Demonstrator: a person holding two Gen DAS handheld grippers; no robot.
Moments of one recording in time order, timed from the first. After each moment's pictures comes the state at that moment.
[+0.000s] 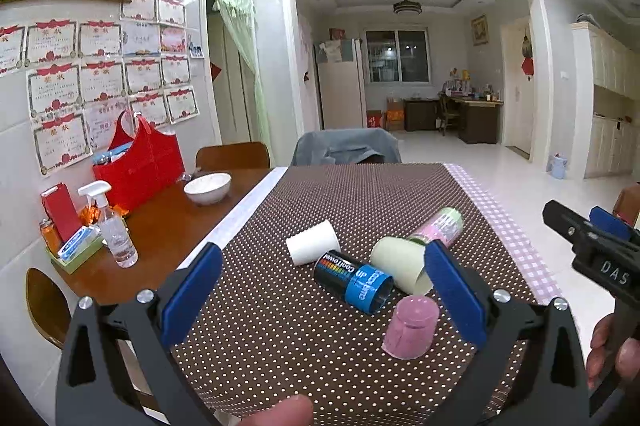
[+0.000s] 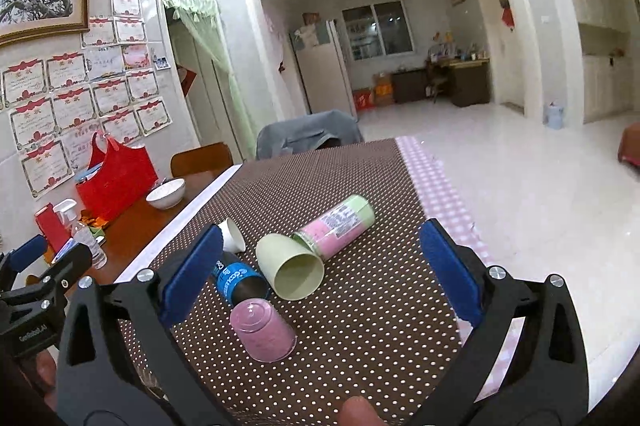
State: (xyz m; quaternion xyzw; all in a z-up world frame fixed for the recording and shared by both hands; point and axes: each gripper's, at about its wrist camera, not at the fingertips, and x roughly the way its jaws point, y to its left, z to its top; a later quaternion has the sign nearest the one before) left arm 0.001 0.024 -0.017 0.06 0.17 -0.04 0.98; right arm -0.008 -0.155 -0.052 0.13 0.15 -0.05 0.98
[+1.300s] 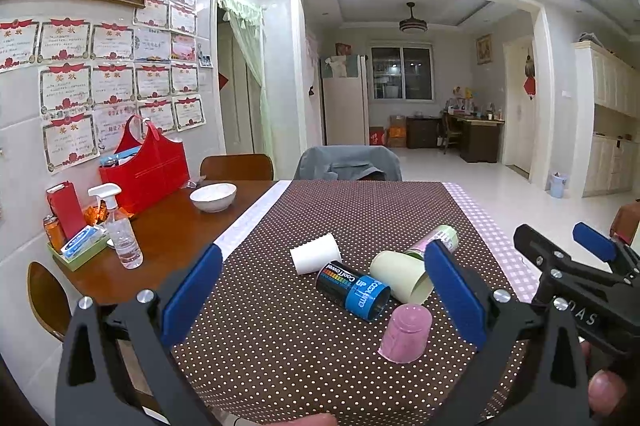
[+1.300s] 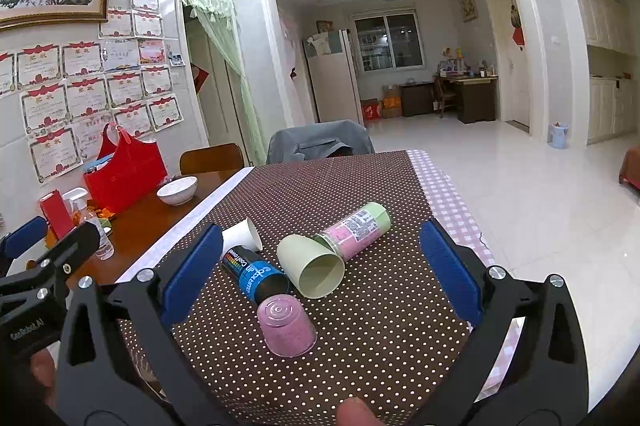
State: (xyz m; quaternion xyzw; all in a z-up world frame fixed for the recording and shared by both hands) left arm -0.022 0.036 -0.005 0.04 0.15 -0.04 0.99; right arm -0.017 -0.120 -0.042 0.10 0.14 -0.03 0.98
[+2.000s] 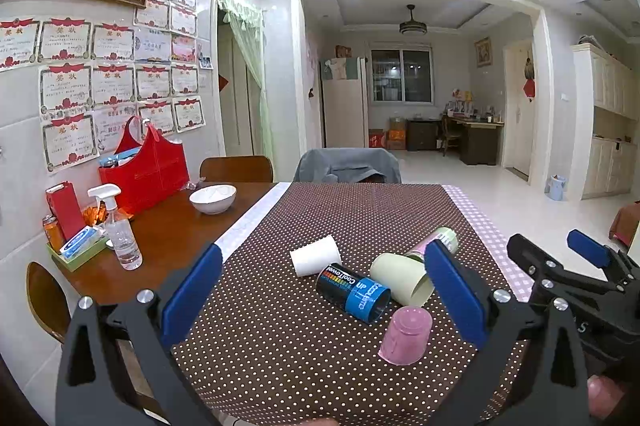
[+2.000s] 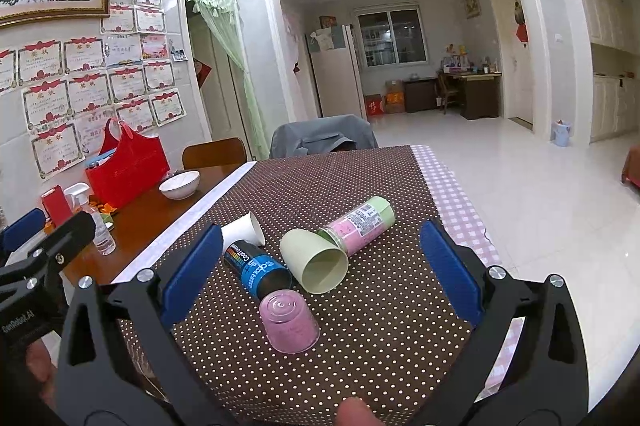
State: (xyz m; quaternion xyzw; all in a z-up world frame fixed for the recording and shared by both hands) left arm -0.023 0.037 -0.006 0.04 0.15 -0.04 0.99; right arm -0.015 -0.117 -0.048 0.10 0.15 -0.03 0.98
